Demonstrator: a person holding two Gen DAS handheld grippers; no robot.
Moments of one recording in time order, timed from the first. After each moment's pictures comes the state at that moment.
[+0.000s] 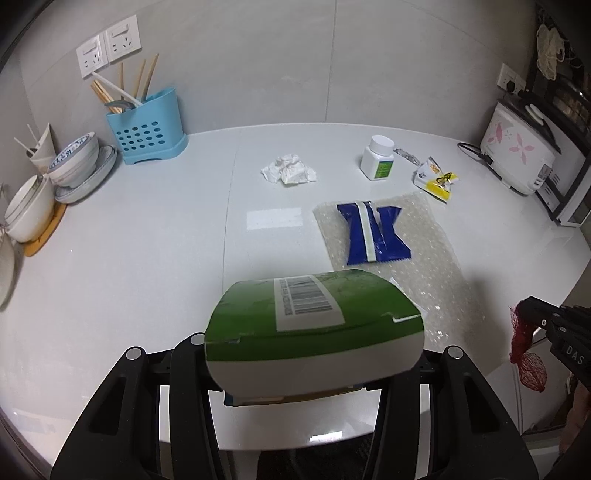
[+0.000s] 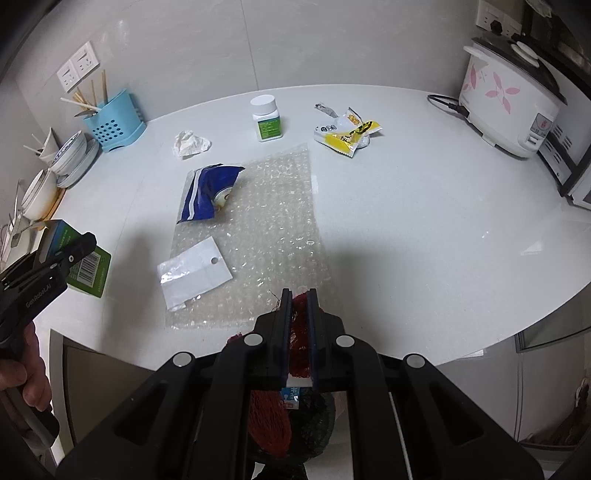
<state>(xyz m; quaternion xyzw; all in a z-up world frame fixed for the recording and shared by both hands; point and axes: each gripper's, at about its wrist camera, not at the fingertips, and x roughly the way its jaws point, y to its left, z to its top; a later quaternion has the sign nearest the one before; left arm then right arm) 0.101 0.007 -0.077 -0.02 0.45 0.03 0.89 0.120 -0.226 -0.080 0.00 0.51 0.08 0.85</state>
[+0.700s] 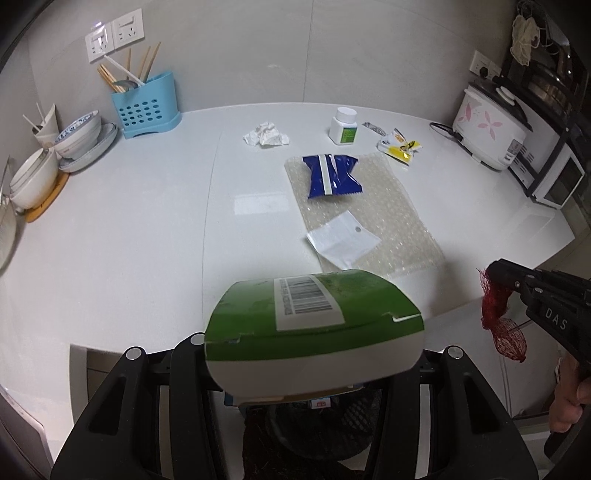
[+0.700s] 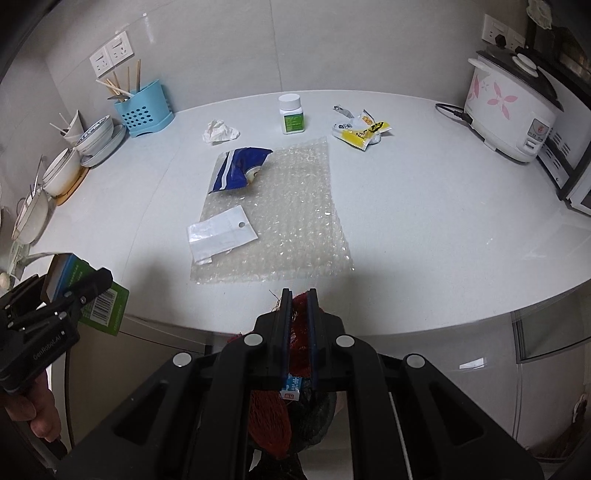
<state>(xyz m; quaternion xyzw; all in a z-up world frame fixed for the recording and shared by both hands) 0.016 -0.023 -0.079 -0.04 0.46 0.00 0.89 0.061 -0.225 -0.071 -0.02 0.50 0.11 0.86</state>
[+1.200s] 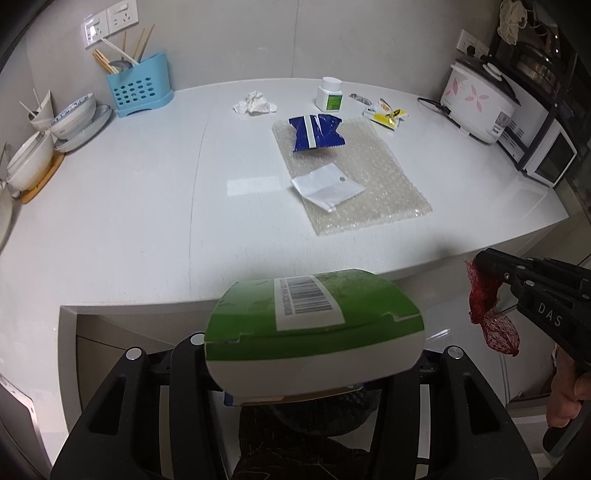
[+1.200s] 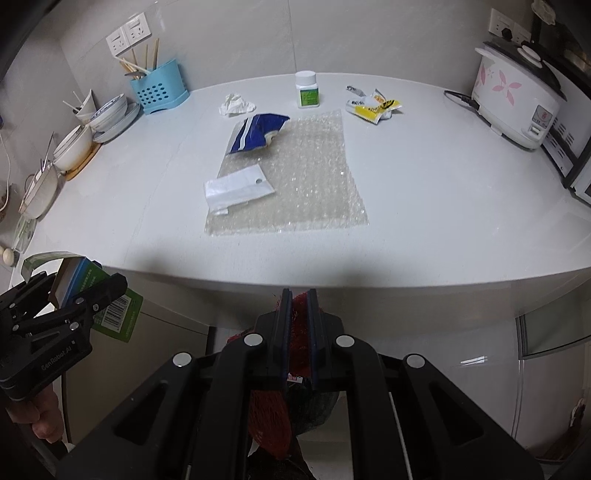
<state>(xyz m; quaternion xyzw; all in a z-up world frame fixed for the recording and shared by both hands) -0.024 -0.035 -0.101 -0.03 0.49 -0.01 0.87 0.020 -0.222 -0.092 -0.03 0.51 0.13 0.85</state>
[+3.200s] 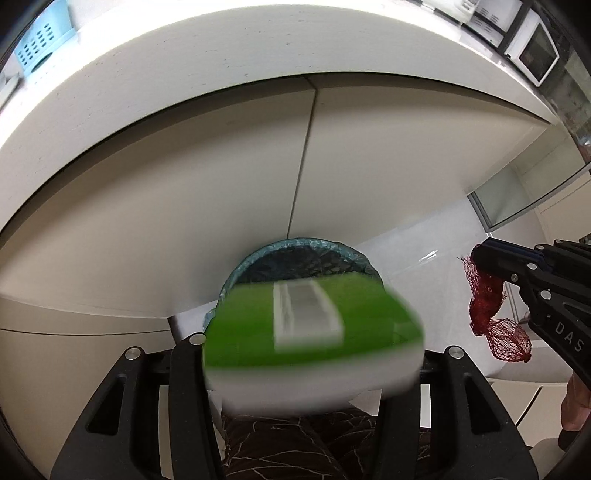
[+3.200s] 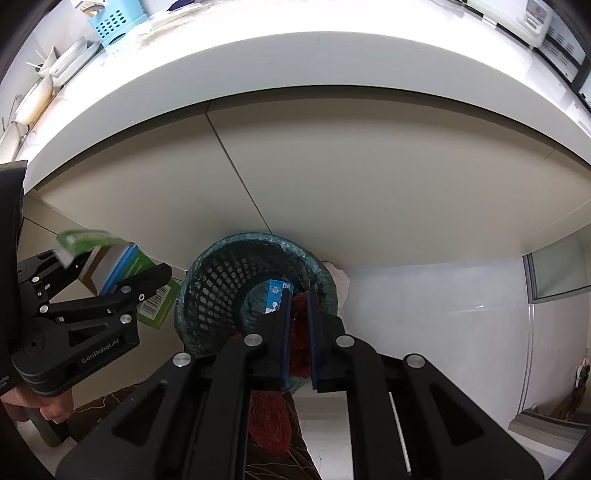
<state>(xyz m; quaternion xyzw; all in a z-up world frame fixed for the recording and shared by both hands) -0.028 -0.089 -0.290 0.03 0.58 -0.11 0.80 -0.031 -0.251 -0.253 -0.02 0.59 0.09 0.80</state>
